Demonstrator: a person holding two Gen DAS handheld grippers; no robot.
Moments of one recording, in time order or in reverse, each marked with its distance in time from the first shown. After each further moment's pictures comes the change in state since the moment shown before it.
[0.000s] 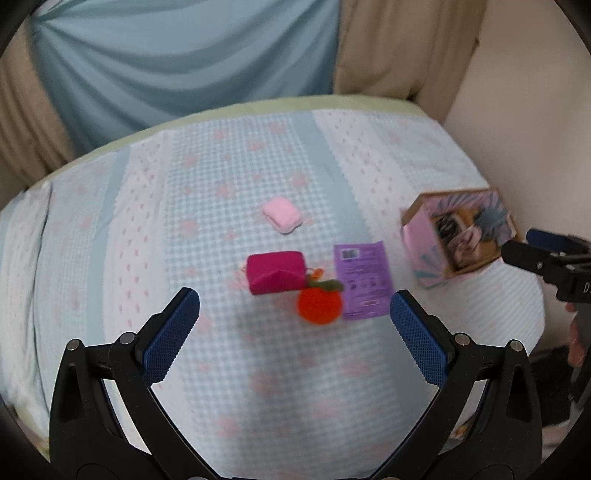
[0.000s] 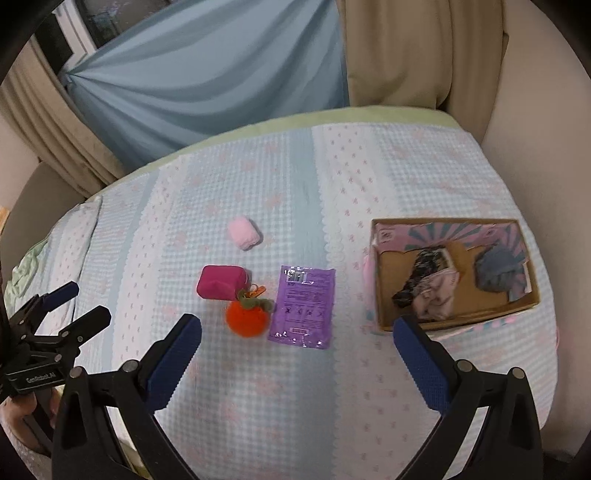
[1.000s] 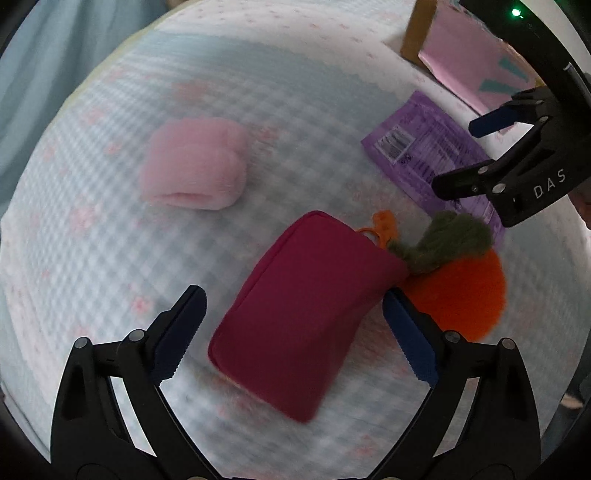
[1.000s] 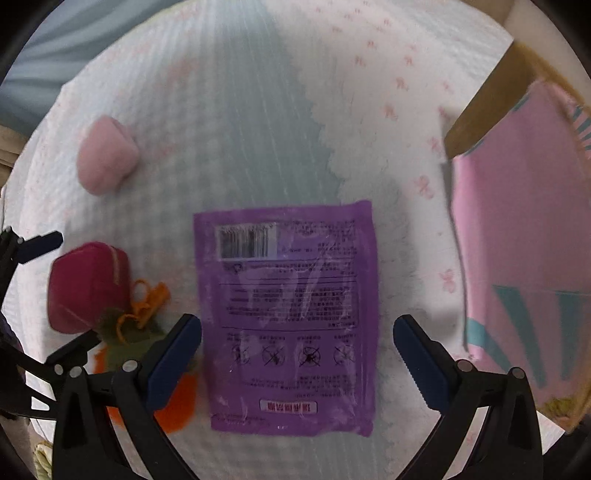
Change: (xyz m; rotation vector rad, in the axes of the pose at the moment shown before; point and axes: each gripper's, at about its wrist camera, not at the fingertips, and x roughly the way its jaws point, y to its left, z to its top) left arm 0.302 0.003 -0.009 0.690 0.246 -0.204; right arm 0.315 -0.008 -0.013 0.157 0.340 -0.153
